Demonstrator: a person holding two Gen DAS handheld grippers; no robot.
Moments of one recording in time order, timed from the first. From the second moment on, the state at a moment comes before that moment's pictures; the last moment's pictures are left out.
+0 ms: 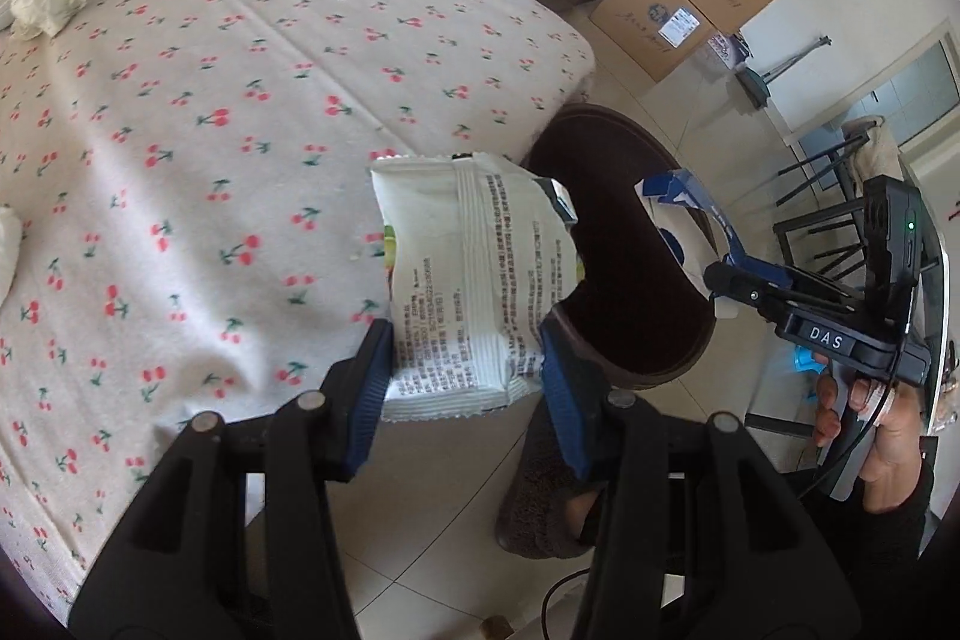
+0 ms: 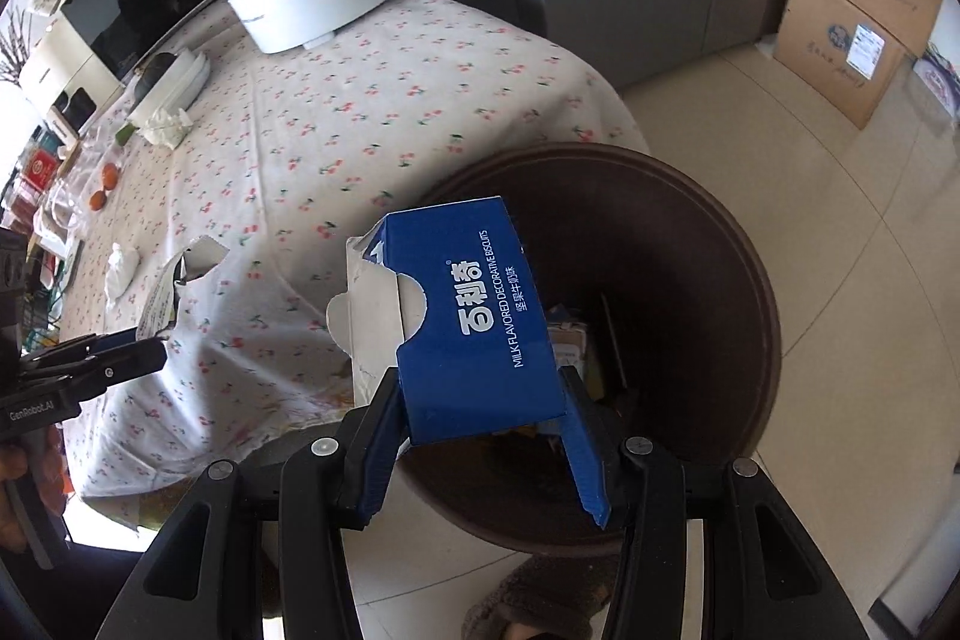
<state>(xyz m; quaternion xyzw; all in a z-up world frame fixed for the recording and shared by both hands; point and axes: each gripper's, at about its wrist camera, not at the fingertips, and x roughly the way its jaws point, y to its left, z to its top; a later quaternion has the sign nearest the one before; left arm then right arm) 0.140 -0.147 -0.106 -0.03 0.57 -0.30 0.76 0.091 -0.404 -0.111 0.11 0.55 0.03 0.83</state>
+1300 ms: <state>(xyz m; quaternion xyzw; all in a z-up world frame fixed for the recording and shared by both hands) 0.137 -0.188 -0.108 0.01 0.52 -0.29 0.81 0.068 -0.475 -0.118 0.14 0.54 -0.03 0.83</state>
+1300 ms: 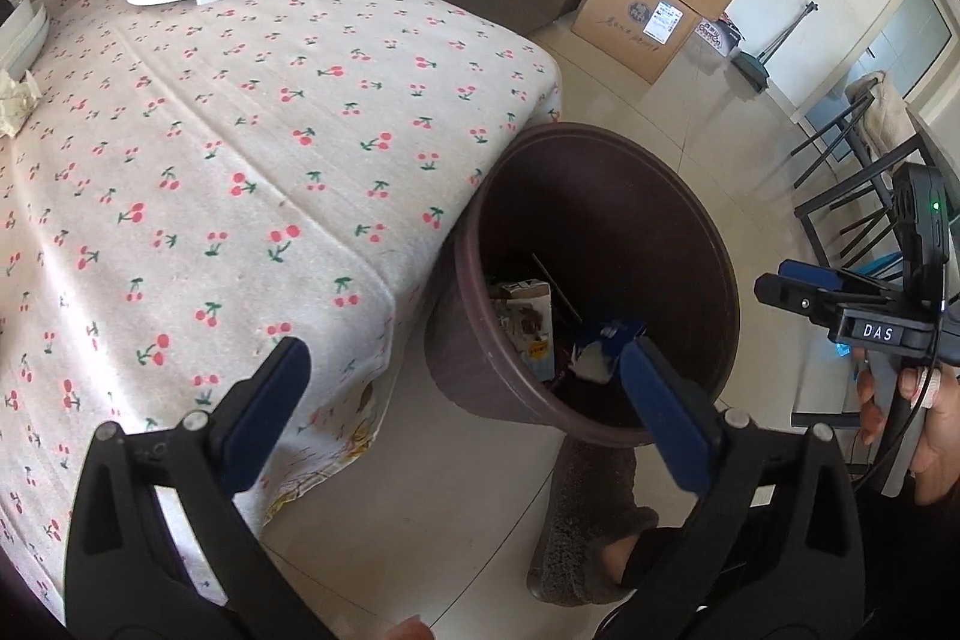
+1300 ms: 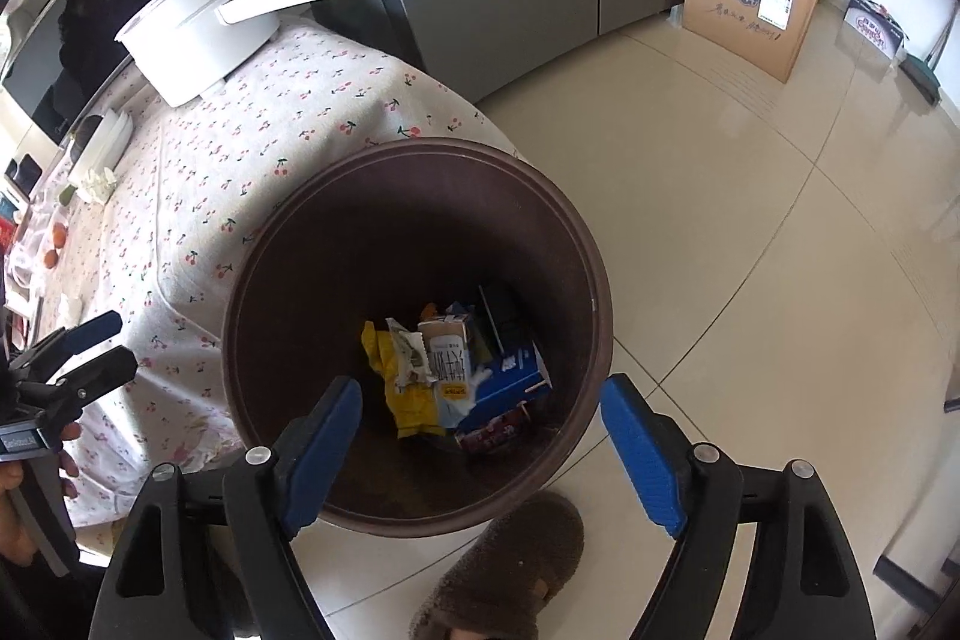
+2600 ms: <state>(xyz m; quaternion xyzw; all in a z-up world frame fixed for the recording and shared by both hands) 0.181 0.042 -0.134 0.00 0.54 -0.02 0.84 0.174 -0.228 -0.091 0.00 0.56 0.11 0.82</state>
